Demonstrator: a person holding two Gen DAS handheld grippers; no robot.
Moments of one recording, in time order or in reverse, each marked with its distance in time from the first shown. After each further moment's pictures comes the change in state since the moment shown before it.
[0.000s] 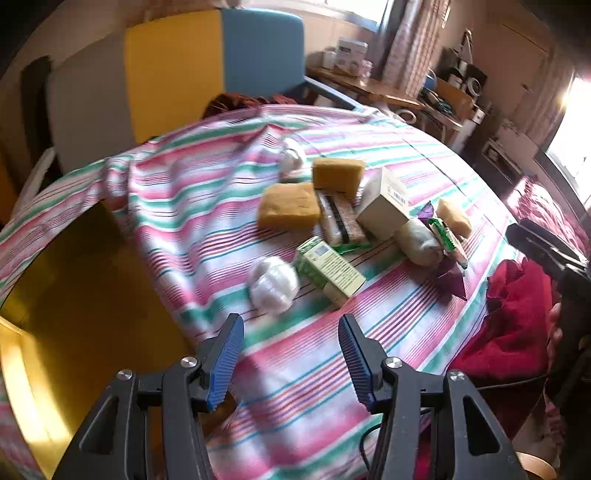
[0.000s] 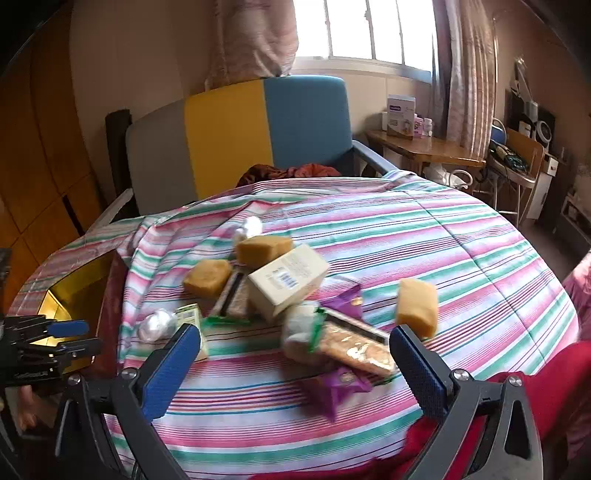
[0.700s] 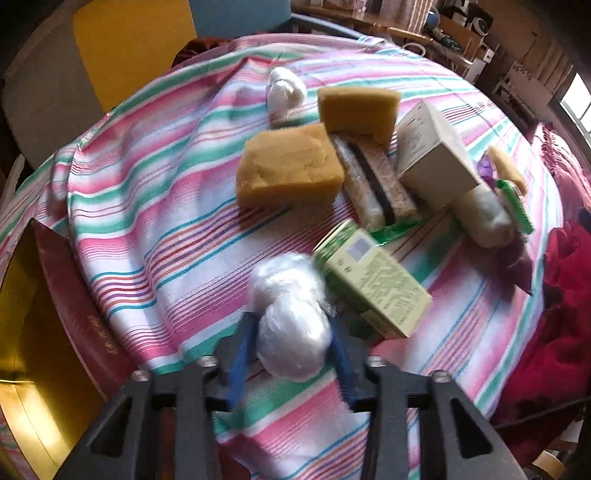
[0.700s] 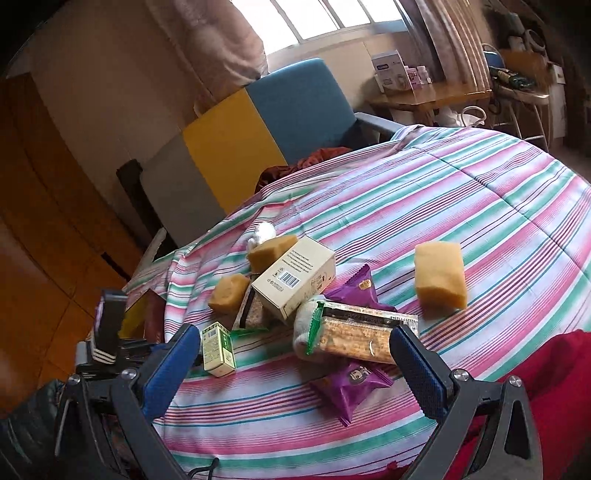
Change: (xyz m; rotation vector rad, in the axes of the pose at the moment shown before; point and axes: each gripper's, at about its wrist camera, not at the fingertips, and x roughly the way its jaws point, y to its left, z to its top) left arm 0.106 0.000 0.034 0.090 0.231 0.074; right arm 0.018 -0.062 -0.009 0.265 0.023 0.254
